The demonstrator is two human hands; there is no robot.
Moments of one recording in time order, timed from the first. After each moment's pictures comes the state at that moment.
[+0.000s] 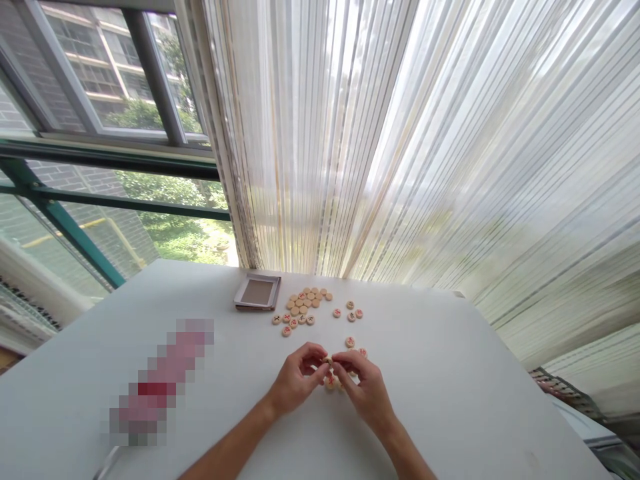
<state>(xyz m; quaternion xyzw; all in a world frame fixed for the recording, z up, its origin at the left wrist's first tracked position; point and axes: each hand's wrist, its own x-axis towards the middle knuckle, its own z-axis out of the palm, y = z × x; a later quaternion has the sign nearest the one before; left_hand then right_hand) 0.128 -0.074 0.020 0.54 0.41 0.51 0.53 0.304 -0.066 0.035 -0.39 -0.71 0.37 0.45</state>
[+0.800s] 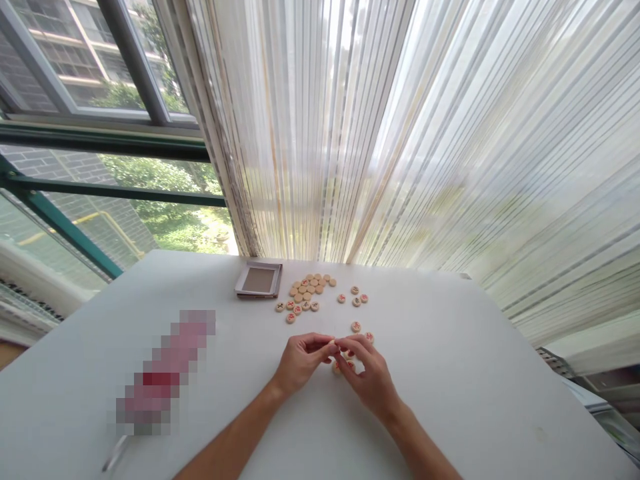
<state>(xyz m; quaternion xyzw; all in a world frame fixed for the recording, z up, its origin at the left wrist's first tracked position) 0.124 -0.066 0.012 0.47 0.43 0.51 0.58 0.298 -0.068 0.028 -0.38 -0.77 0.26 0.45</state>
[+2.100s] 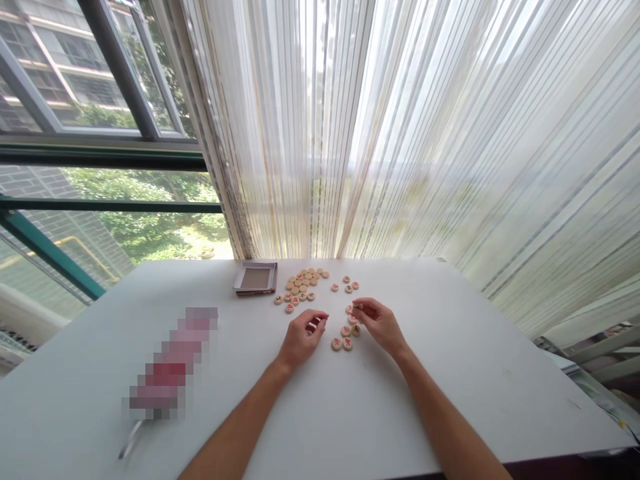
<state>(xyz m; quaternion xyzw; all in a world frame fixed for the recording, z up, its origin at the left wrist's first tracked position) 0.114 -0.061 0.009 0.67 0.46 0.48 0.32 0.335 -0.035 0.021 -0.42 -0.62 0.42 0.51</state>
